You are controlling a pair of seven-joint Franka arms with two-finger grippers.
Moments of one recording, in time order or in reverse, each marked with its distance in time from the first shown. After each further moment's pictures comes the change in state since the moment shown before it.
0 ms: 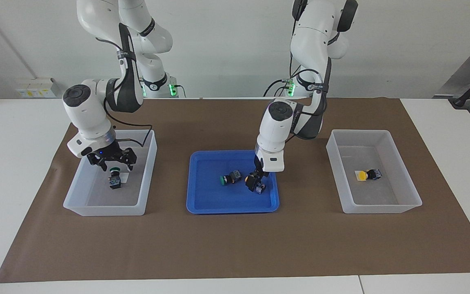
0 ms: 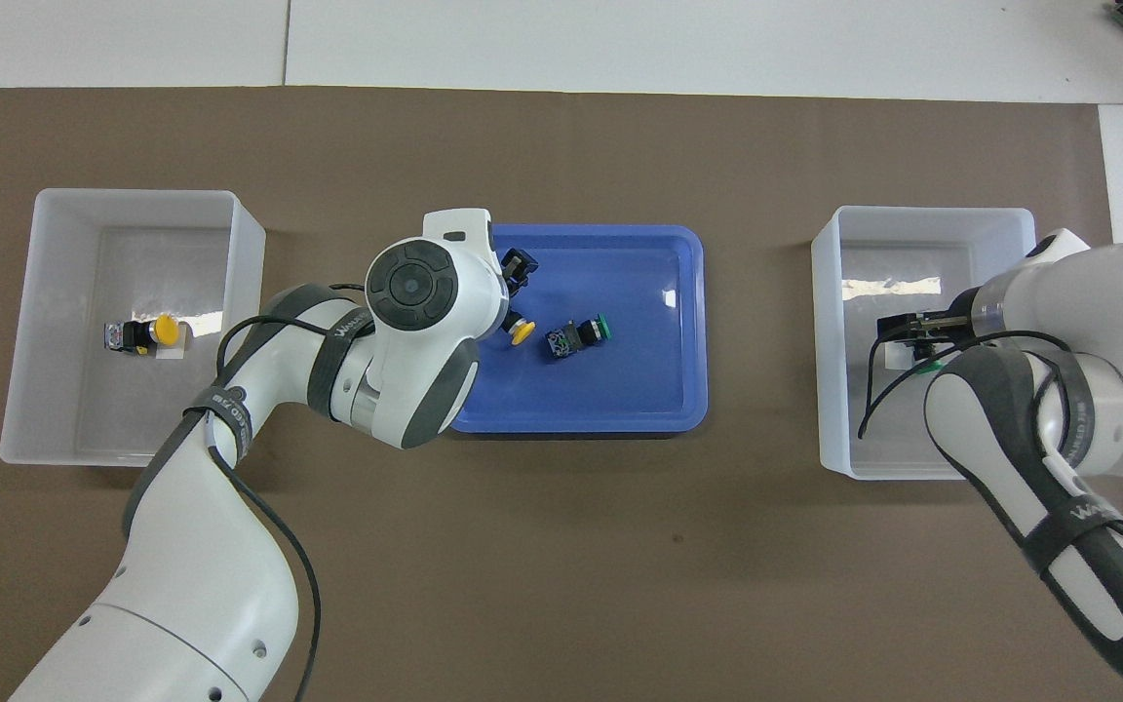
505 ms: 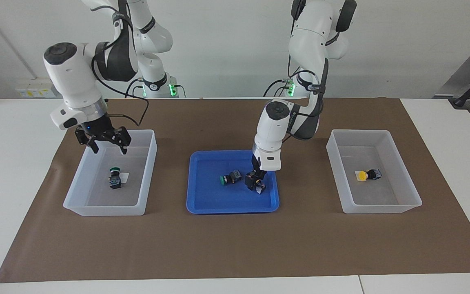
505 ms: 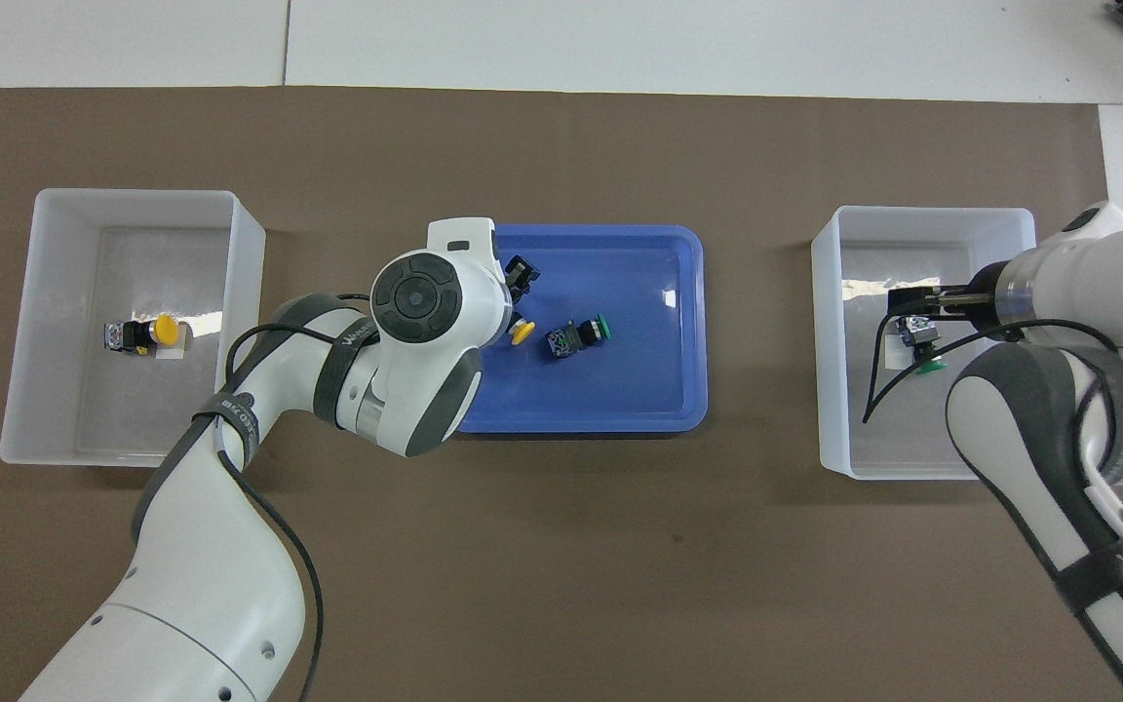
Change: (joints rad) left arm -0.015 0.000 0.000 -0.031 0.000 0.052 -0.015; right arm 0.015 -0.140 -0.002 0.187 0.000 -0.354 0.066
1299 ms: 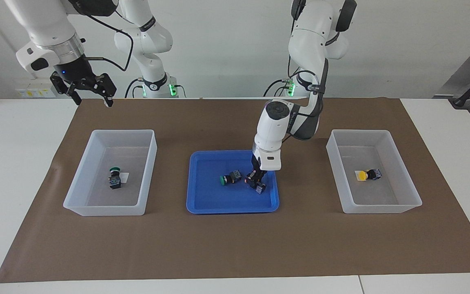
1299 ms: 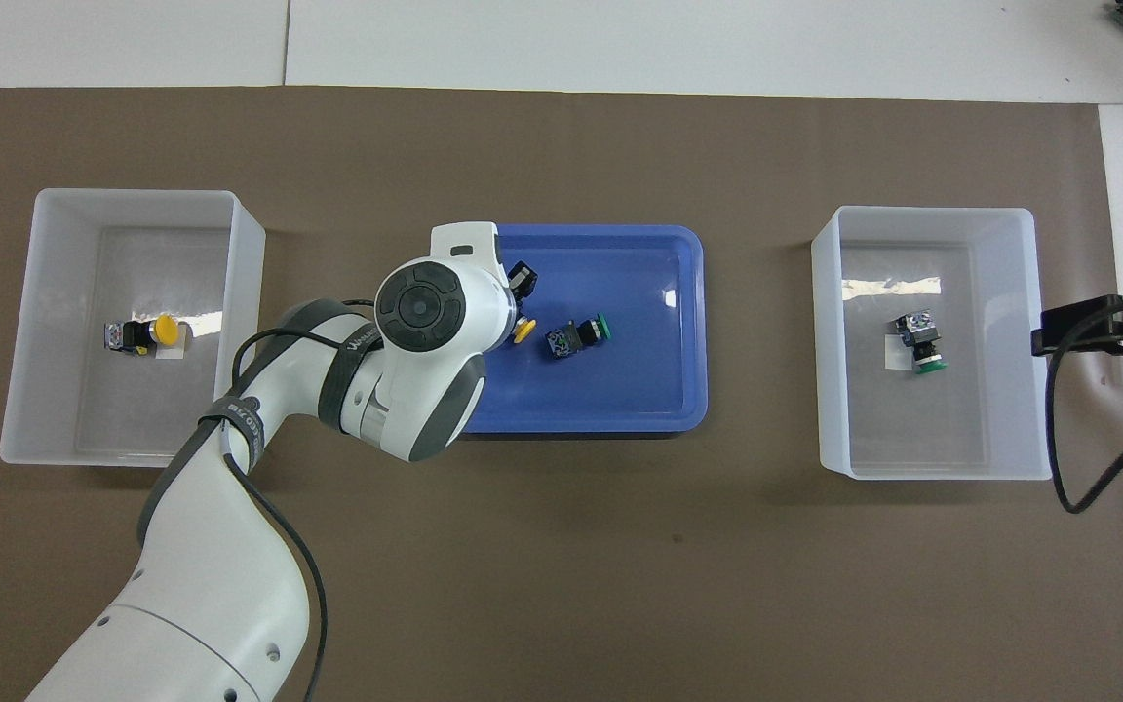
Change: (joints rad) left arm 0.000 0.000 0.001 0.009 0.000 -0.025 -0.003; right arm -0.005 -0.071 0.002 0.240 -0.001 -0.415 0.004
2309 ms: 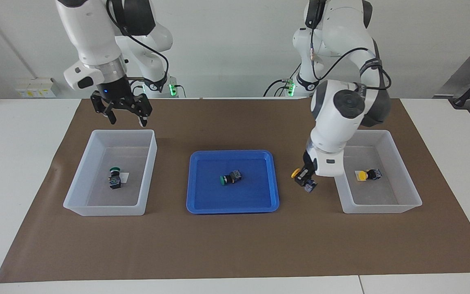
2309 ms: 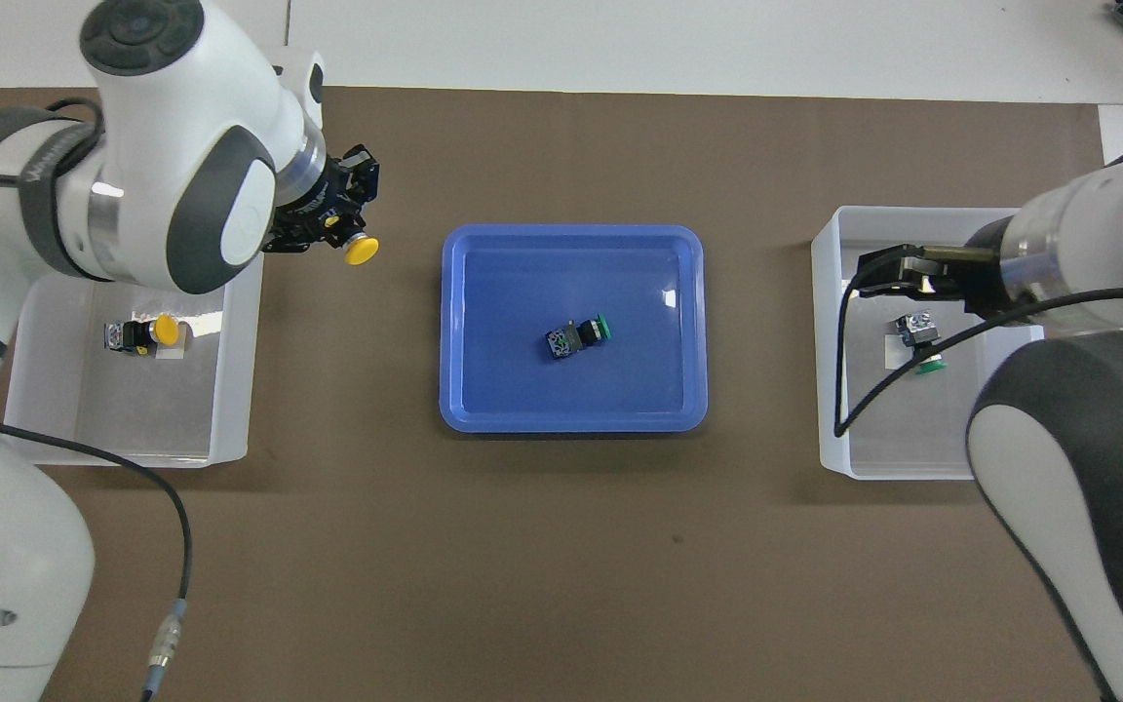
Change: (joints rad) left arm 0.280 0.015 0.010 0.504 -0.006 -0.702 0.454; right arm 0.178 0.100 0.033 -0.054 0.000 0.286 0.303
